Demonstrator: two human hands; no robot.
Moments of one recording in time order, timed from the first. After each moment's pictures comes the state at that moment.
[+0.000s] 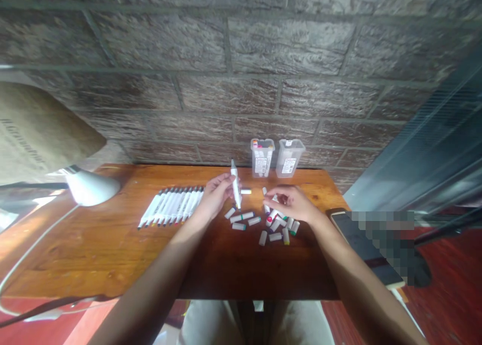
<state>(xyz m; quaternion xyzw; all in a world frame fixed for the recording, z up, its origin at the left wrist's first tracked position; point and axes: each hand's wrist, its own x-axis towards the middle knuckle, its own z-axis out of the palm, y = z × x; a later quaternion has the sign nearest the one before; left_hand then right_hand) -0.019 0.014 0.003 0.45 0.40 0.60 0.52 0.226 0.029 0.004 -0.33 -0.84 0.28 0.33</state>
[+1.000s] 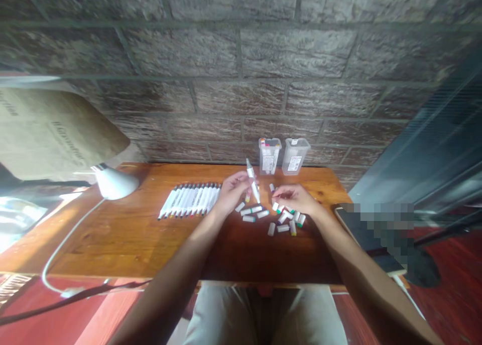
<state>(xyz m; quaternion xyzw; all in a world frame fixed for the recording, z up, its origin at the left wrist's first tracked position) -0.009 0.009 -0.011 0.50 0.34 0.61 0.52 0.223 0.038 -0.028 -0.31 -0.74 0.49 0.34</state>
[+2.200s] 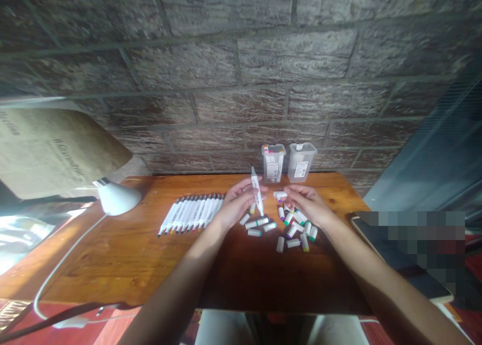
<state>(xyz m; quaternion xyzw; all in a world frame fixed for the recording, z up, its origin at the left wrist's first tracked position) -0.012 0.005 0.005 0.45 0.29 0.57 0.62 0.209 0.035 -0.017 -0.30 -0.58 0.60 0.47</state>
